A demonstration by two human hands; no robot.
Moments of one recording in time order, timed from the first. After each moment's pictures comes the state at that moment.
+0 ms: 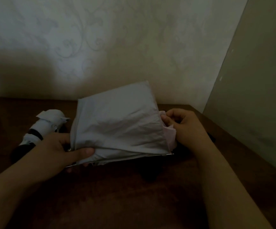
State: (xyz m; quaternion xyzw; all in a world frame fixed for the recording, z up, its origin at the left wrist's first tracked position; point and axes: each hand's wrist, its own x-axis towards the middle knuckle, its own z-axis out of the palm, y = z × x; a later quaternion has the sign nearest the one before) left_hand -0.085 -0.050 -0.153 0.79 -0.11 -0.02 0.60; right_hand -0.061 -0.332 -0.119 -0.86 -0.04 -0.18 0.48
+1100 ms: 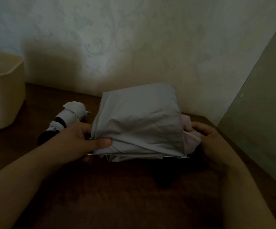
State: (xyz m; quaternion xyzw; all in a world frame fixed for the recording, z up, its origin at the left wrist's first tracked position) left_hand -0.077 -0.043 -0.152 0.78 -0.10 -0.04 0.61; right_hand -0.065 -0.339 -0.117 -0.77 -0.08 -0.03 0.64
